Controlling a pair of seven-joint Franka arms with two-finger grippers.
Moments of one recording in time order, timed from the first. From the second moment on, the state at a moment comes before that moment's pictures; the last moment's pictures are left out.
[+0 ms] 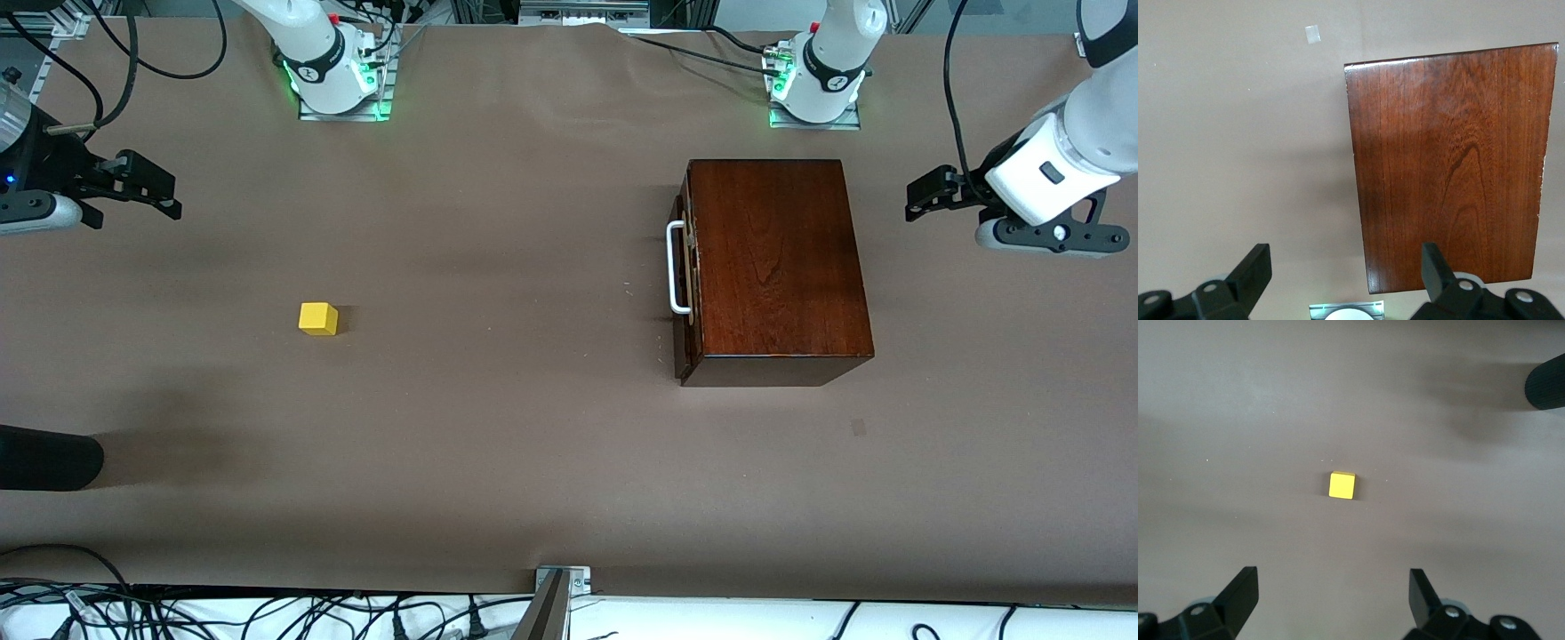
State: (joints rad) left arm -0.04 0.05 -0.05 -1.60 0.00 1.45 -0.01; right arm 0.19 0.00 -0.16 -1.61 0.02 1.60 -0.09
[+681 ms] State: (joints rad) left arm -0.36 0.16 -0.09 -1.53 0.00 1.47 -0.28; right arm 0.19 0.00 -0.16 -1.61 0.02 1.60 -0.09
